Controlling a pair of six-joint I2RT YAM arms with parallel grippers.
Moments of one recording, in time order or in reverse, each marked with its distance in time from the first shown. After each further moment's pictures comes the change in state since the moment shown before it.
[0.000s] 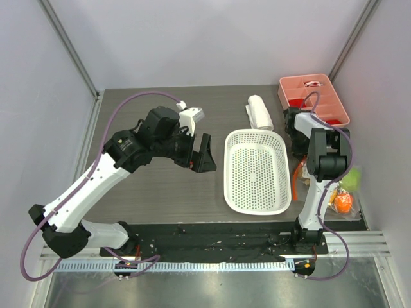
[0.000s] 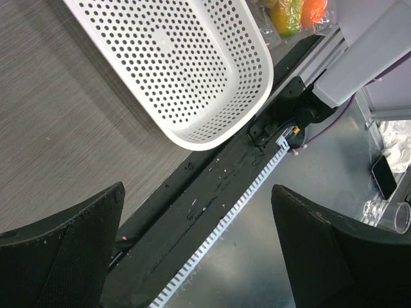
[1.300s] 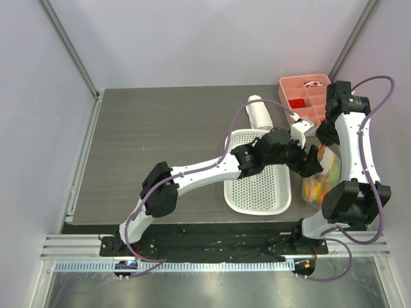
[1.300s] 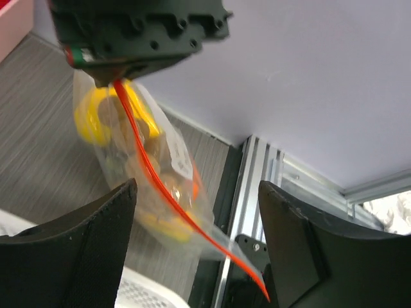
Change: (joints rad) left arm -0.369 0.899 0.451 0.914 -0.110 -0.008; right arm -0.145 -0.525 0.179 -0.336 -0.237 0.209
